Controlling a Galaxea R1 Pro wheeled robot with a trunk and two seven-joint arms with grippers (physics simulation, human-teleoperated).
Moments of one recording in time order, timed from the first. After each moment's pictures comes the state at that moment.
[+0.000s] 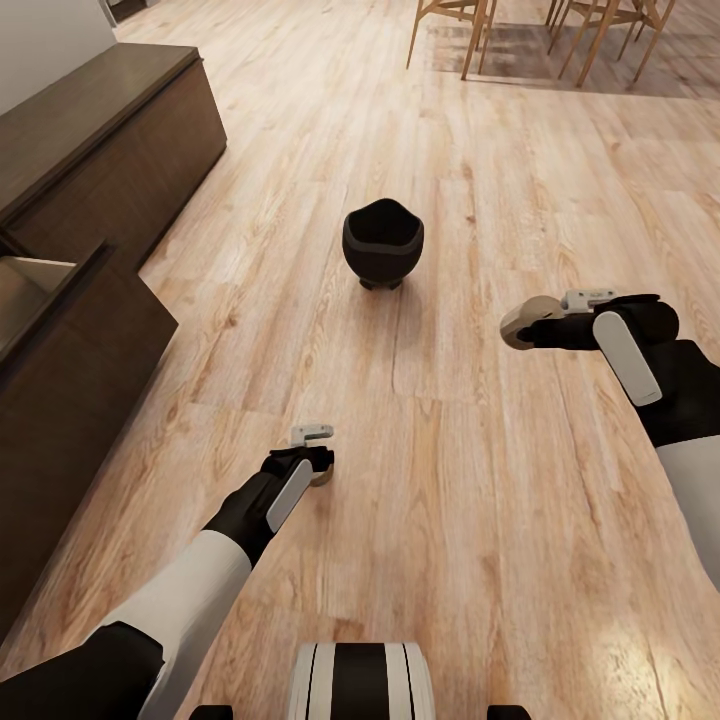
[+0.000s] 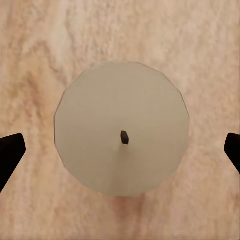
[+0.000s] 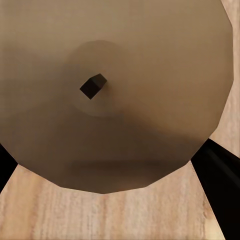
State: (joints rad) left arm -0.90 -0.15 -0.31 -0.73 0.45 0.52 0.44; right arm -1.22 -0.41 0.29 -1.18 -0.62 1.05 -0.28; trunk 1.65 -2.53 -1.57
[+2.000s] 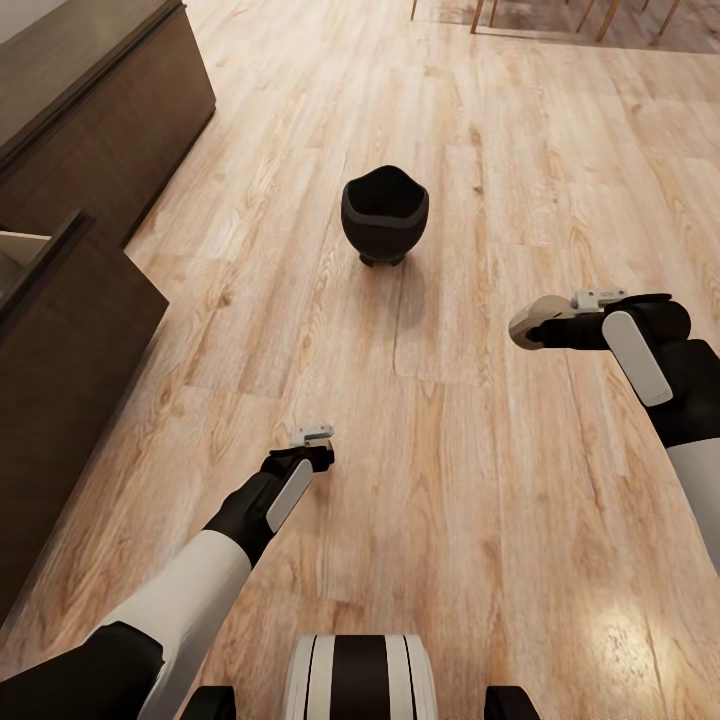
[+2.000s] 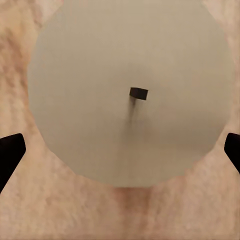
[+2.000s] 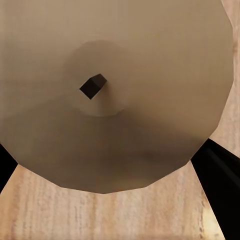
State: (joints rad) left arm -0.90 -0.15 -0.31 -0.73 0.45 0.52 0.44; right arm -1.22 -0.44 0.29 -1.18 -0.62 1.05 -0.28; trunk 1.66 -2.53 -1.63
